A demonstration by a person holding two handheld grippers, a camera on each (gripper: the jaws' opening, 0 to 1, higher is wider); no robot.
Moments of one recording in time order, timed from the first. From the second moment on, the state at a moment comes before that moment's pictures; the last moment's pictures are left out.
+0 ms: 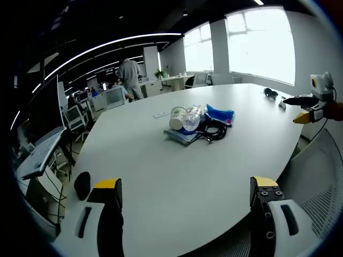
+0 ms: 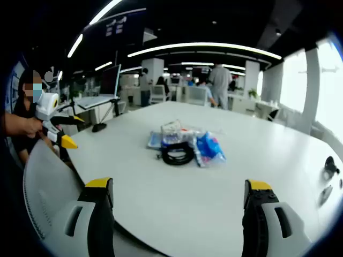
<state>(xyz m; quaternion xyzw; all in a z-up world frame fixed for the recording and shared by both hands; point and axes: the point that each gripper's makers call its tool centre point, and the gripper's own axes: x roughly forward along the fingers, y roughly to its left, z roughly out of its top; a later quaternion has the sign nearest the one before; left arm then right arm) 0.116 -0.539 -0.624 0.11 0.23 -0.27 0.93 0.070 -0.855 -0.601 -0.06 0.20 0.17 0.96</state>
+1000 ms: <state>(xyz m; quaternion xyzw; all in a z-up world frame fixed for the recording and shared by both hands) 0.117 -0.542 -0.618 0.11 0.23 -0.27 0.93 0.067 -0.851 -0.603 -0.04 0.20 0.17 0.96</state>
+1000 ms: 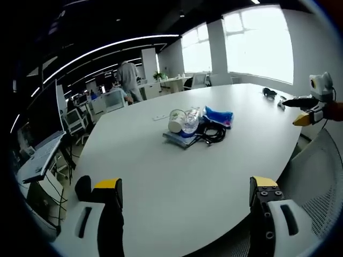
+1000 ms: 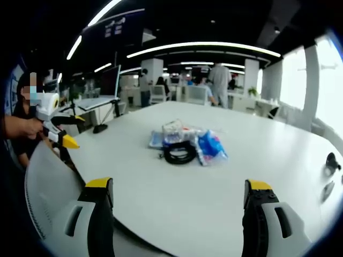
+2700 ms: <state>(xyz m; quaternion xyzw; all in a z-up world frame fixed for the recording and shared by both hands) 0.151 -0.594 -0.613 0.14 0.23 -0.30 0.91 0.104 -0.855 -0.584 -0.06 0.21 0.21 0.95</state>
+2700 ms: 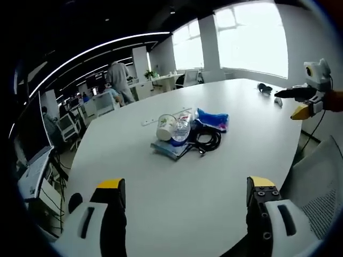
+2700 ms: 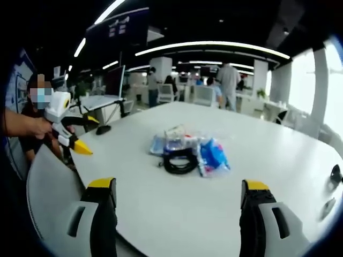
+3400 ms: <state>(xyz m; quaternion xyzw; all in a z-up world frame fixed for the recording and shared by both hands) 0.161 -0.617 -0.623 0.14 0.25 -0.31 0.90 0.127 -0.848 -0.592 -0.06 0.22 0.24 0.94</state>
